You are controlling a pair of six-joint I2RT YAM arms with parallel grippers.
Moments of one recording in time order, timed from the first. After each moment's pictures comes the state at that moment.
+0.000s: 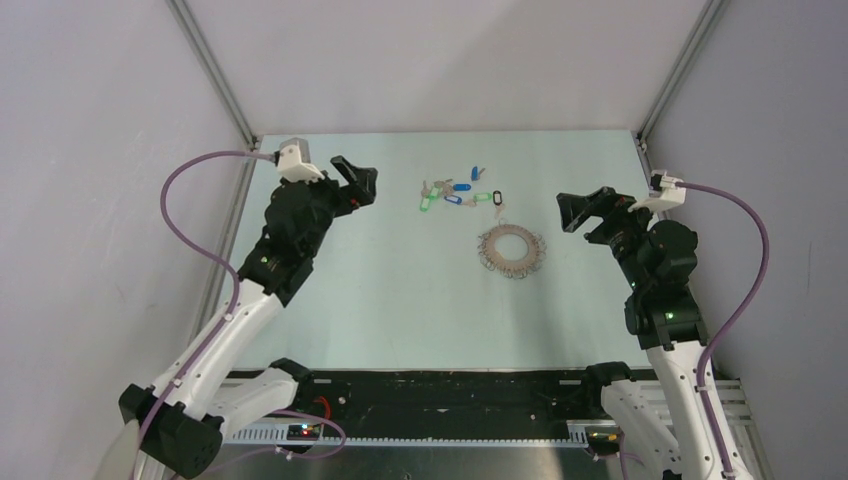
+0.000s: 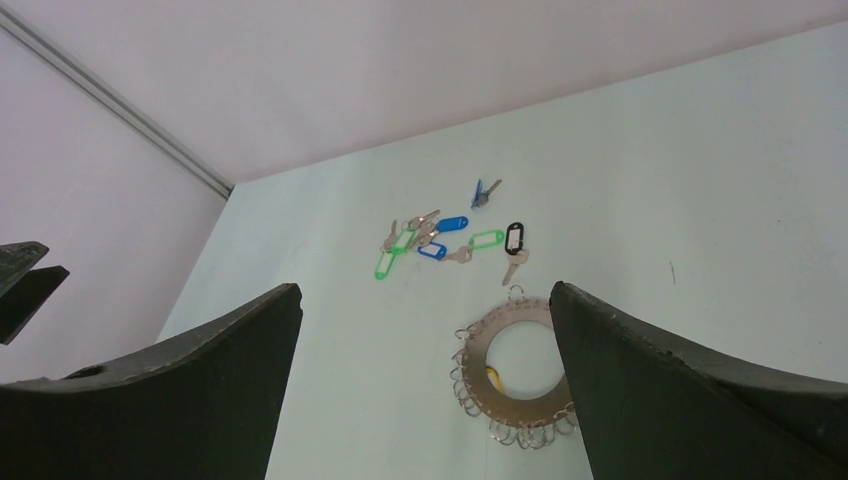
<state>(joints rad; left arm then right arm) -0.44 0.99 0.95 -0.05 -0.23 -0.54 0.13 0.65 0.85 -0.21 -0.10 0.47</state>
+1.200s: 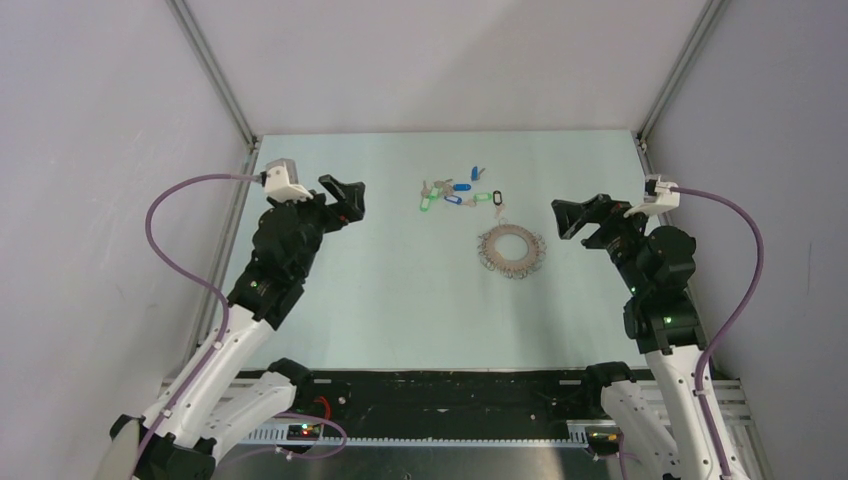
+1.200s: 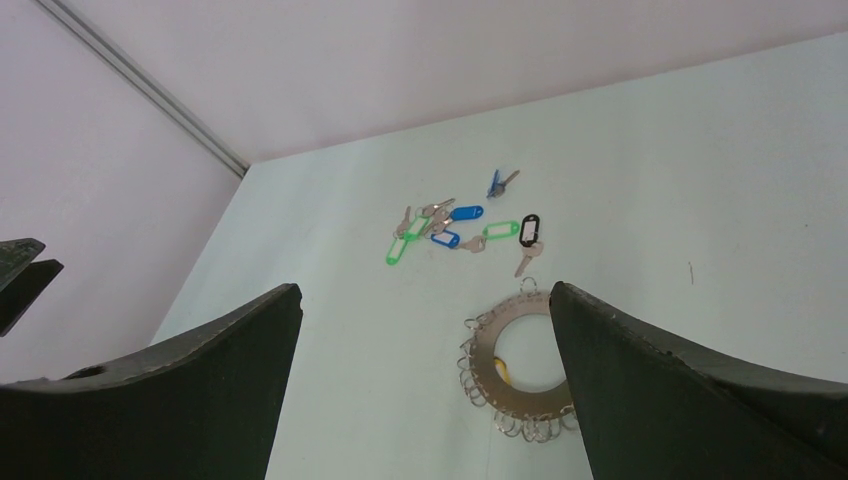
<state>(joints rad) -0.44 0.83 0.82 -0.05 -0.29 -0.50 0.13 0.63 0.81 -0.19 -0.16 0.45</state>
